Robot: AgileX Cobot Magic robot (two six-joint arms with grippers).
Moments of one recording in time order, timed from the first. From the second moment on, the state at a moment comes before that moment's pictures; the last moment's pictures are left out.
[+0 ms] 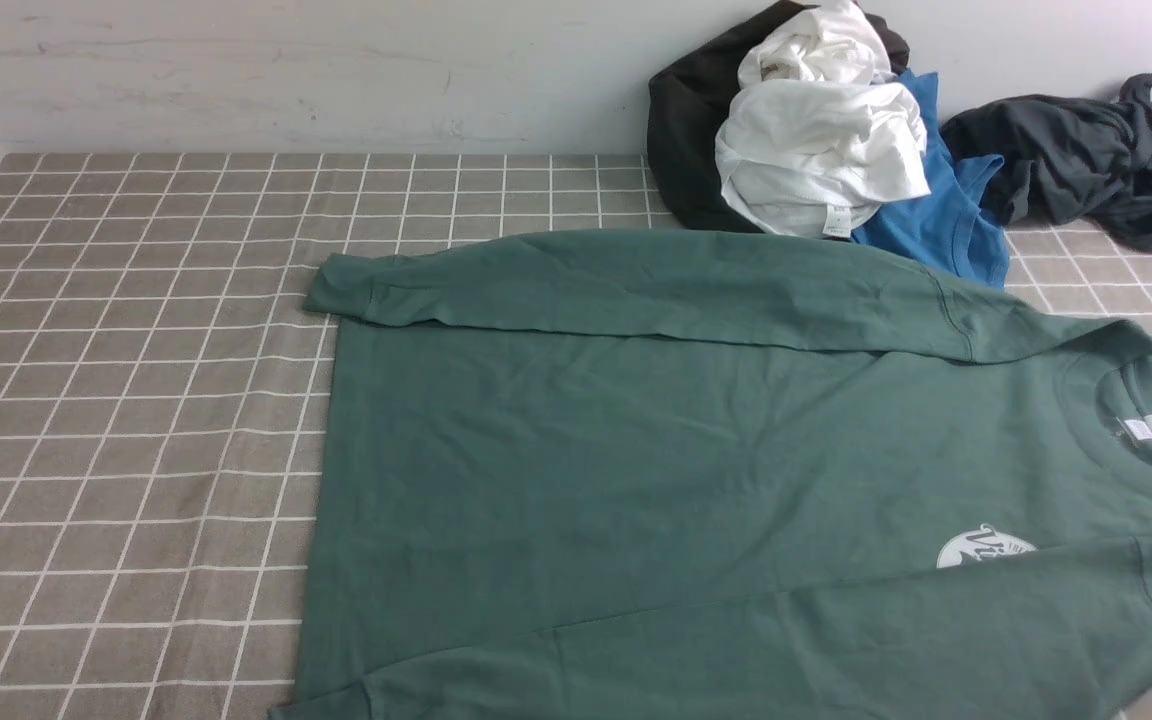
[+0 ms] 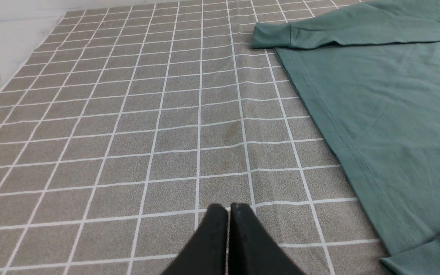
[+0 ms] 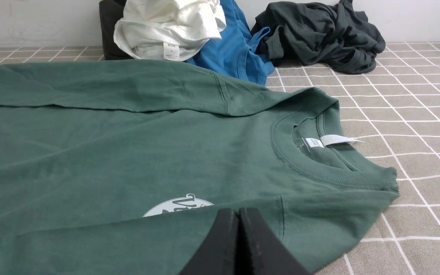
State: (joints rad) right arm -0.01 -0.01 0.02 0.01 0.36 0.00; left arm 0.01 -0.02 0.02 -0.08 0.37 0.09
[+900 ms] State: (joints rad) right arm -0.01 -0.01 0.02 0.00 0.36 0.00; left arm 0.01 -0.02 0.03 -0.08 0.33 0.09
